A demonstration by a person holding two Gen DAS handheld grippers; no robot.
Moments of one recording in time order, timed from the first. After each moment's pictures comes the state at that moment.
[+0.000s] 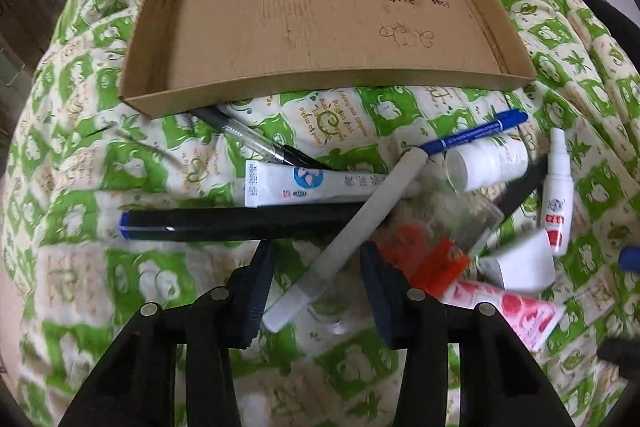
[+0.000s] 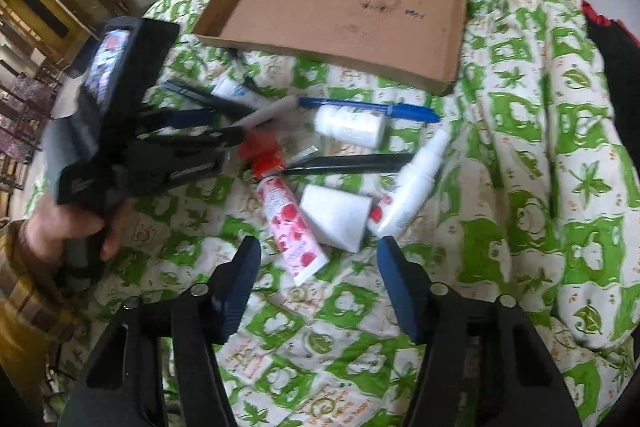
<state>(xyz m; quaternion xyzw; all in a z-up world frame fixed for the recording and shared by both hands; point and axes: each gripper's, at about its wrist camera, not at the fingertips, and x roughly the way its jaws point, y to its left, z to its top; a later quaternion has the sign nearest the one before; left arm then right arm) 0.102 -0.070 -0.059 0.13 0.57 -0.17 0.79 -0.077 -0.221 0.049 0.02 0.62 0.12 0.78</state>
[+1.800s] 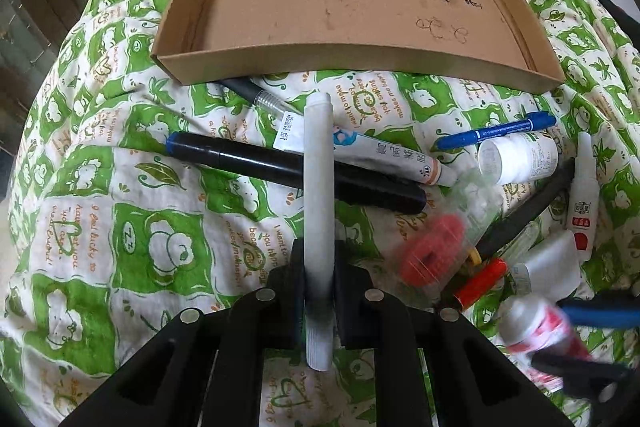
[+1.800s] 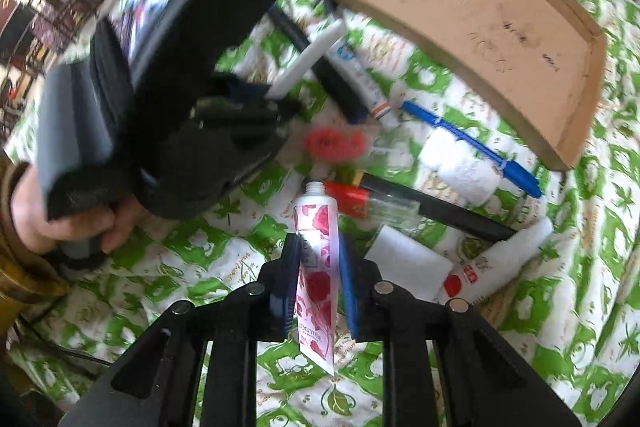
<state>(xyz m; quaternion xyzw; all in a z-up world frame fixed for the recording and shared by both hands) 0.050 -0.070 -0.067 0.11 0.56 -0.12 0.81 -0.028 -0.169 0.030 -0.10 0.63 0.24 0.73</state>
